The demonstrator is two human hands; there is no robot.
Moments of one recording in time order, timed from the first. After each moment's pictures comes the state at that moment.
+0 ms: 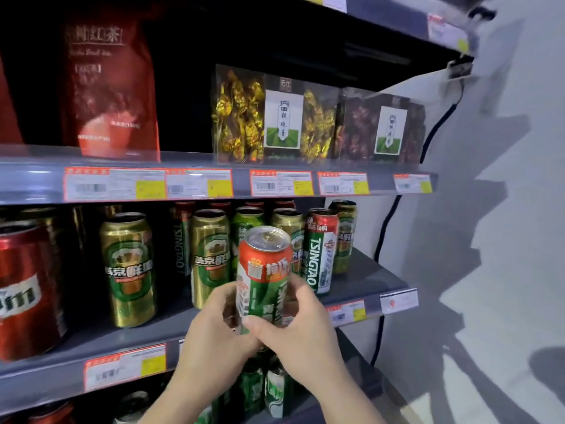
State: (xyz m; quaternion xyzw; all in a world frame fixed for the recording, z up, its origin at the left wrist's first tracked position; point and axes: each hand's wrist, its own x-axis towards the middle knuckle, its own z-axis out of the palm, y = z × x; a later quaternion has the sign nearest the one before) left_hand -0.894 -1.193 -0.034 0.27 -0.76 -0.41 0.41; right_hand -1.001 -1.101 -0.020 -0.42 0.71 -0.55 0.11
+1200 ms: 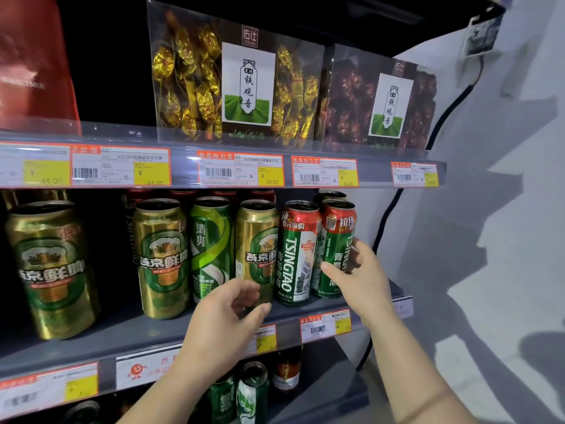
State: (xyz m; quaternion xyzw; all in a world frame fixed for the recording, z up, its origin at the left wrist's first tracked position) left_hand -0.984 -1.209 -0.044 0.28 -0.80 -0.35 0.39; right_hand -1.193 -1.113 -0.019 -0.34 0.75 -0.56 0.04
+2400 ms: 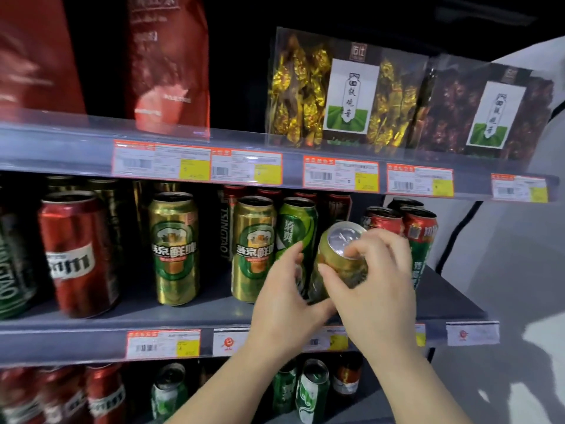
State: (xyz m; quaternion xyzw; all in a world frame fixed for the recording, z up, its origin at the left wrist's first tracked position) left_hand -0.961 -1.212 -0.027 0.27 -0.77 -0.35 0.46; right_hand -1.054 -1.132 0.009 -0.50 0.66 -0.50 -0.28
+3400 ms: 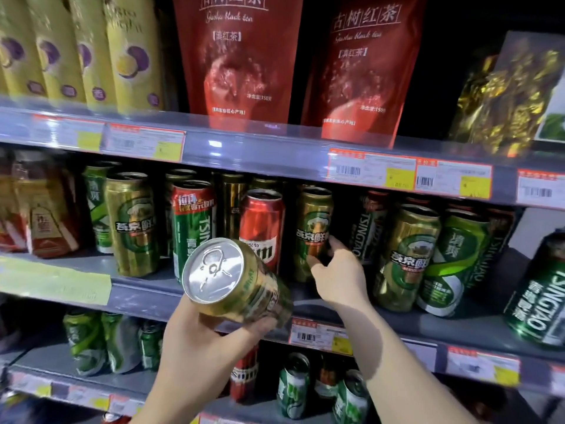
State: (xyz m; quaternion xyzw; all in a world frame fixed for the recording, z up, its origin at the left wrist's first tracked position) left_hand -0.679 -1.247 -0.042 0.36 -0.64 -0.34 0.59; right_hand -0.881 -1.302 -0.009 -0.50 0.75 -0.41 0.13
